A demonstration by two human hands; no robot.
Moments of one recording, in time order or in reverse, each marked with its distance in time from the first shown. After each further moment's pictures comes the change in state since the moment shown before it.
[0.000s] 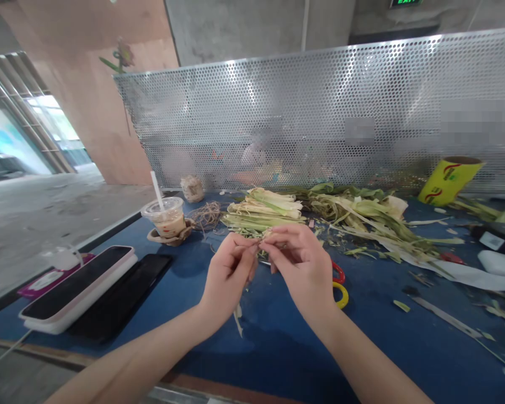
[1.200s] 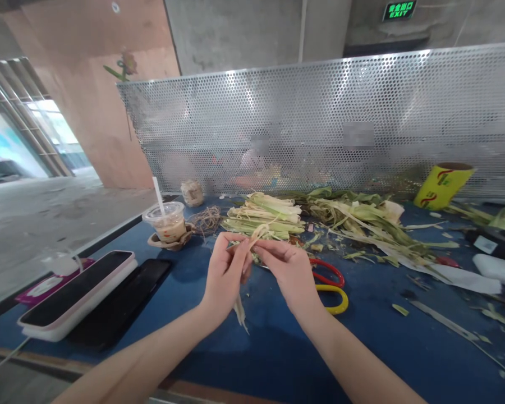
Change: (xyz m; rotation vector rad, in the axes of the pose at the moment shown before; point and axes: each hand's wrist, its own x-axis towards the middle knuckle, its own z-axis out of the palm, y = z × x) left_hand 0.009 0.000 0.000 -0.217 0.126 -0.087; right_hand 0.007 0.013 0.016 0.268 -0.096 0.410
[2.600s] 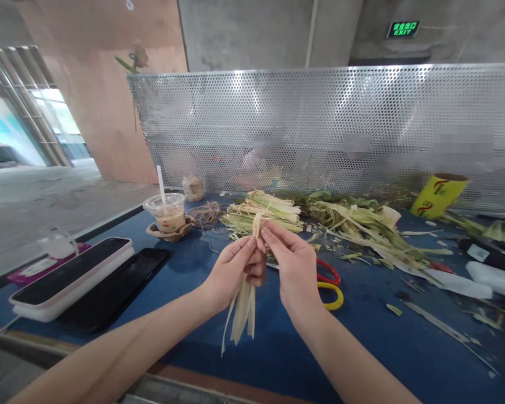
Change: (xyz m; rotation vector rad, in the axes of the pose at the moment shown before) left_hand -0.004 -0.005 0.004 -0.362 -0.313 -0.278; right_hand -0.005 -0.001 0.004 0.084 0.146 -0.119
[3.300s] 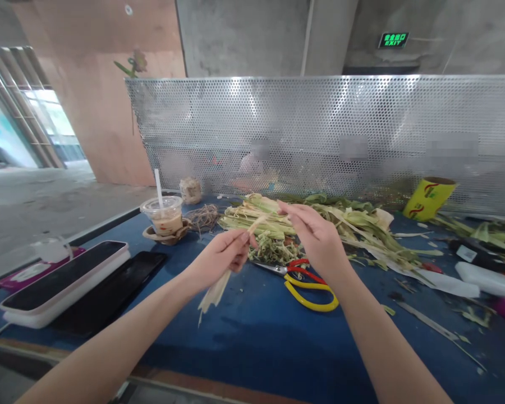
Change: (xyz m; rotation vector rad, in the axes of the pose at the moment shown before) left_hand 0.007 0.031 -0.022 0.686 -0.063 0.071; right_hand 0.037 -0.042 -0.042 -0.855 -0.256 -0.630
